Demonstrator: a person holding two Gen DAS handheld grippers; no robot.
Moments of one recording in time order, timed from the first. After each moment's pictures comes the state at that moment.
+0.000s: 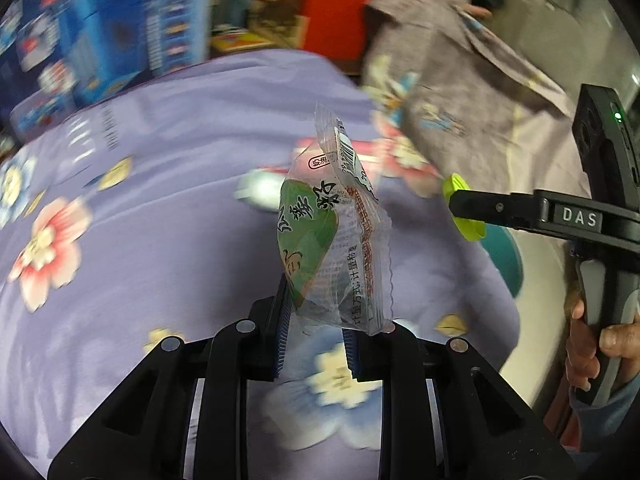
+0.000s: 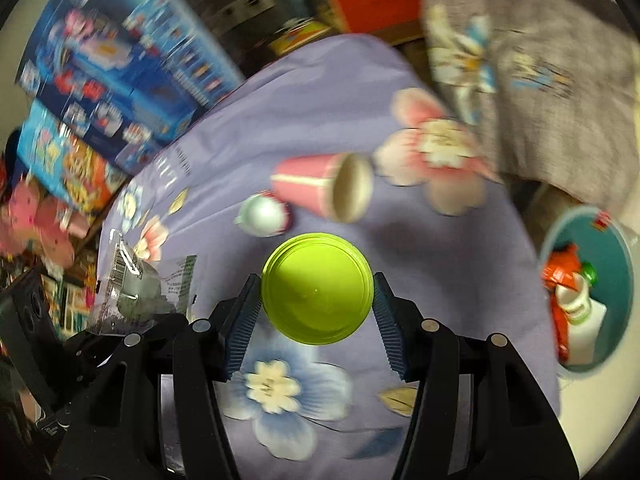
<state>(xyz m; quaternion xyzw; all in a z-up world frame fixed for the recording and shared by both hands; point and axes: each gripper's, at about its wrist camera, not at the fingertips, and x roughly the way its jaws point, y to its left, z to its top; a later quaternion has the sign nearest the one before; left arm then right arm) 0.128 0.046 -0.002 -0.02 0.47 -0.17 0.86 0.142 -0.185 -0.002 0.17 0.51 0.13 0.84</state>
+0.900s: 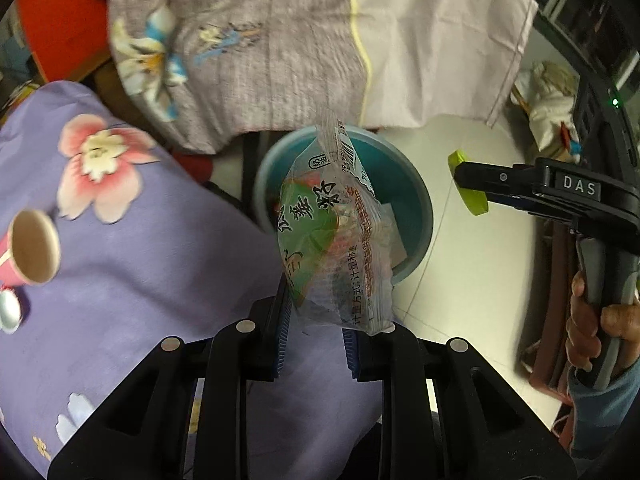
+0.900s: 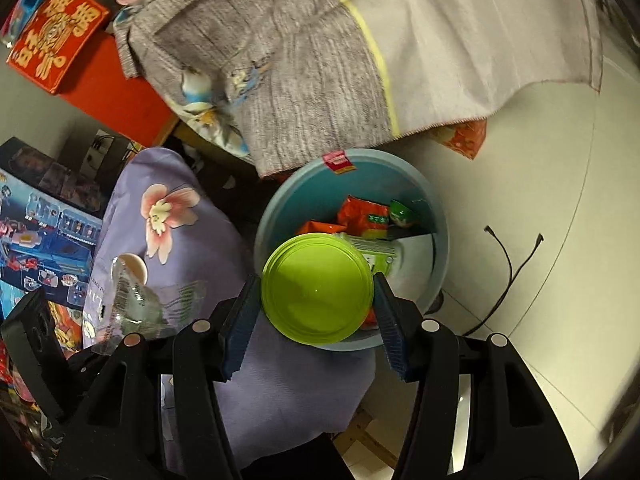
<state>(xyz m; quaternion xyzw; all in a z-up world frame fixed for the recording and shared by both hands) 0.126 -0.263 -0.048 0.14 0.53 -0.34 0.77 0.048 -0.481 -0.066 0.34 0.47 -0.05 0.81</state>
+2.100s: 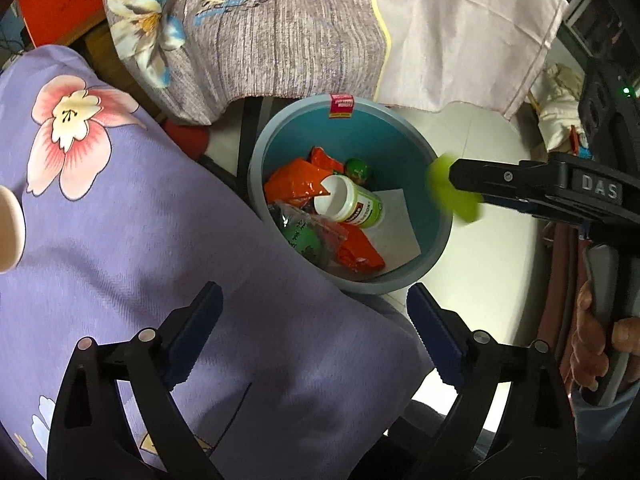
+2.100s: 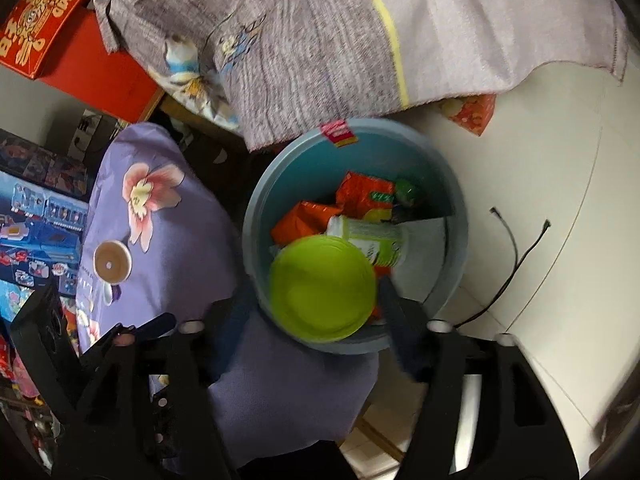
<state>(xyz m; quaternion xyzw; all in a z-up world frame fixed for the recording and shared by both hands) 0.143 -0.267 -0.086 0.12 0.57 -0.32 0.75 0.077 -0.467 -0.091 0.33 0.52 -0.03 0.78</state>
